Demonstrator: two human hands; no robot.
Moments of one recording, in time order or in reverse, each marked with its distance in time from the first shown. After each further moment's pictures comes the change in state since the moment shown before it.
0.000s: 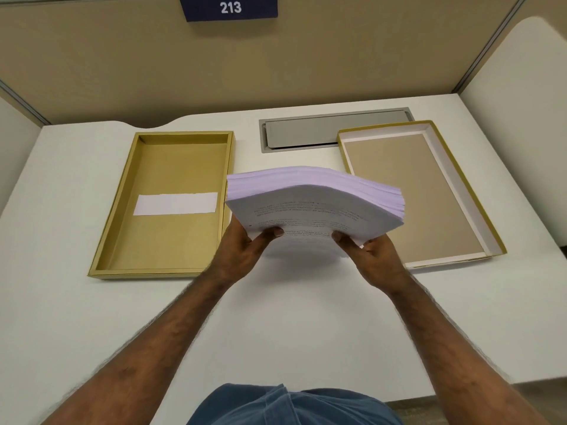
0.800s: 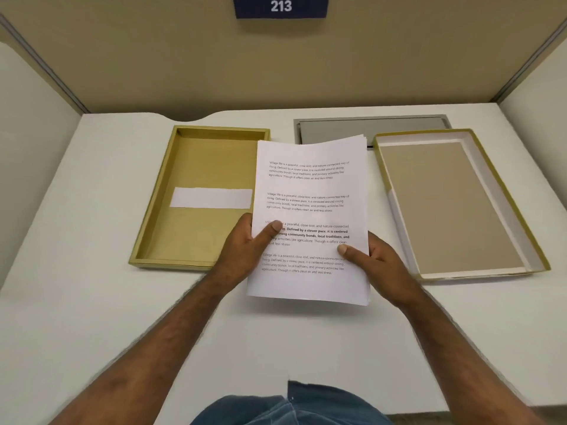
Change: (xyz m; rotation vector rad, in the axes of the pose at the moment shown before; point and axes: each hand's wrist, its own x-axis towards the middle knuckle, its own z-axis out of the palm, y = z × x) left_hand -0.027 0.017 -0.068 -0.046 0.118 -0.454; right_hand -0.005 -0.027 0.057 0.156 -0.258 0.223
